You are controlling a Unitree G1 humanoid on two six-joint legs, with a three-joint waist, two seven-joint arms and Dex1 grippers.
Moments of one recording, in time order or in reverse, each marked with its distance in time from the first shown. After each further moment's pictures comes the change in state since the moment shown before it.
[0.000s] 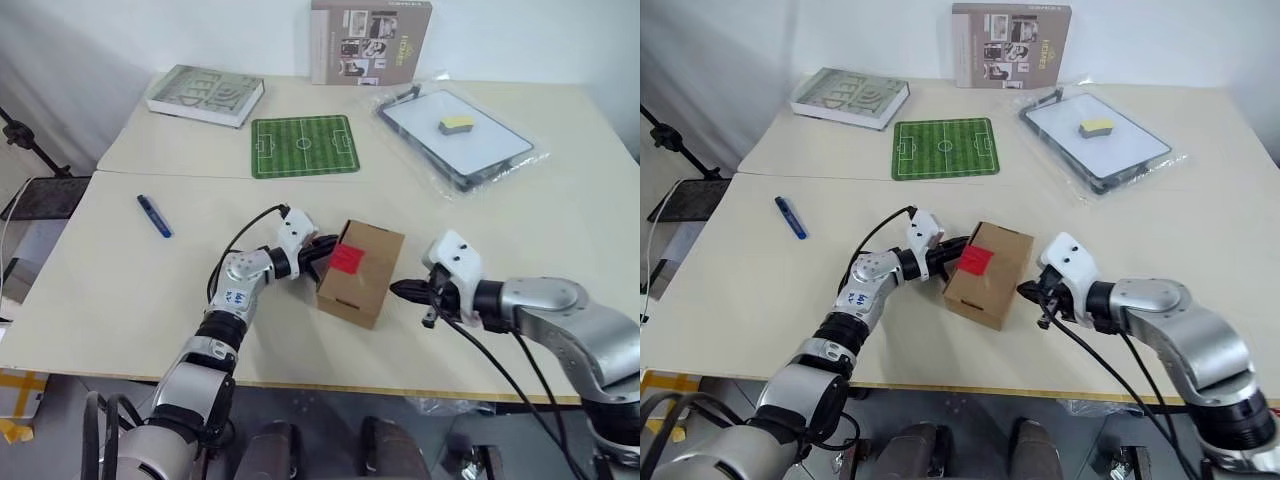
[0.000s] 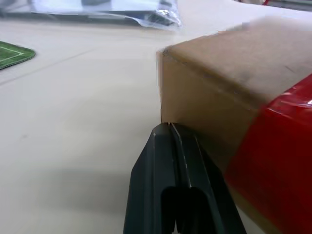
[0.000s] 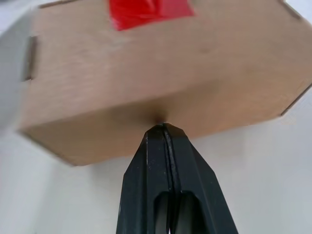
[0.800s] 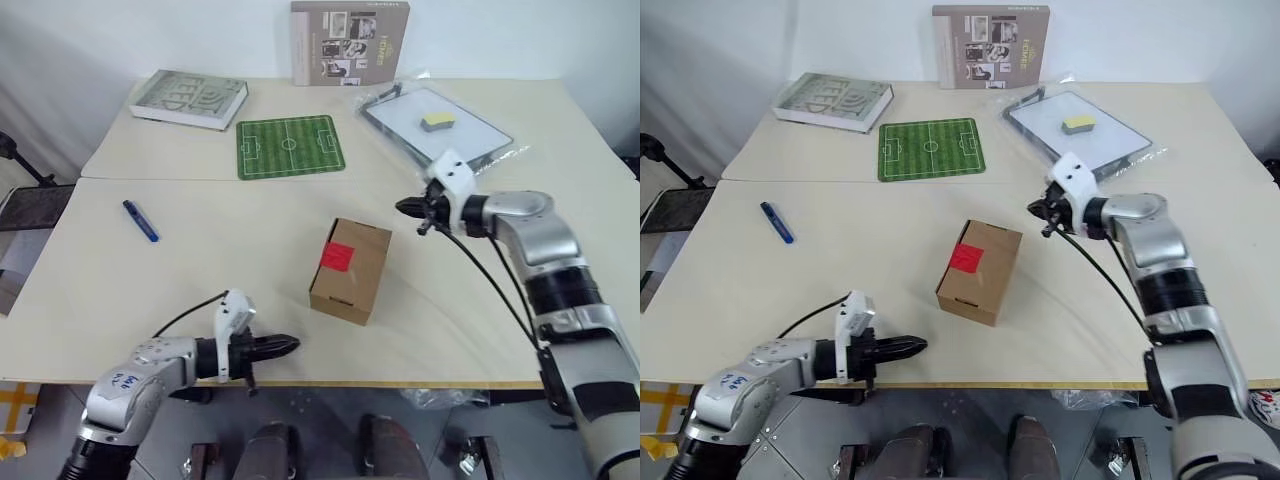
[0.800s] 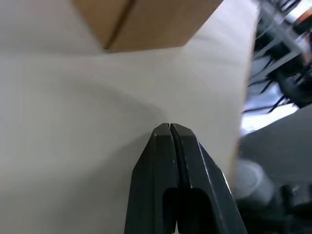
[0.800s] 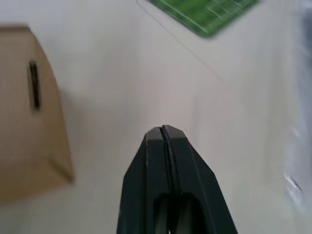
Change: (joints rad) left arm 0.744 0.311 0.058 -1.199 -0.466 1.018 -0.032; right arm -0.624 0.268 0.164 1.128 -0.337 -0.659 0.182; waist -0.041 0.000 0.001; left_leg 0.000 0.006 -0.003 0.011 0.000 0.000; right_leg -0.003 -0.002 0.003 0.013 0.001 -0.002
